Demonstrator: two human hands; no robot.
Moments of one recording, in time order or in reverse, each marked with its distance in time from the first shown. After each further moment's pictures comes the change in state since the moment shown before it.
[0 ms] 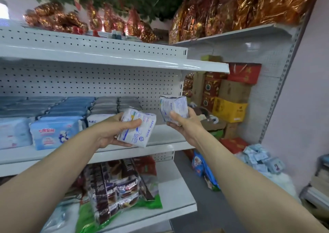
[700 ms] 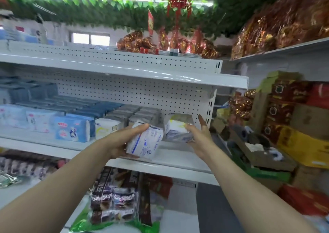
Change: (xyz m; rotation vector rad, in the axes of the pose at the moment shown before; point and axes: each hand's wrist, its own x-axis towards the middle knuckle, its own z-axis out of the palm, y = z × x) left_hand 0.045 0.007 0.096 -0.089 0.412 -0.092; right_hand 0.120 0.015 -0.064 0.013 -0.223 0.144
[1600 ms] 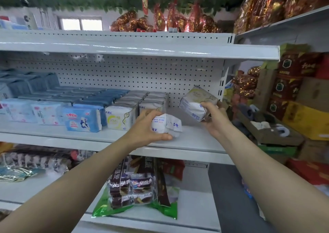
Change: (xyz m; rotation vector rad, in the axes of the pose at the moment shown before) left_hand 0.031 -0.036 -0.014 0.697 0.084 0.519; right_hand 0.009 0.004 0.016 0.237 0.102 -0.029
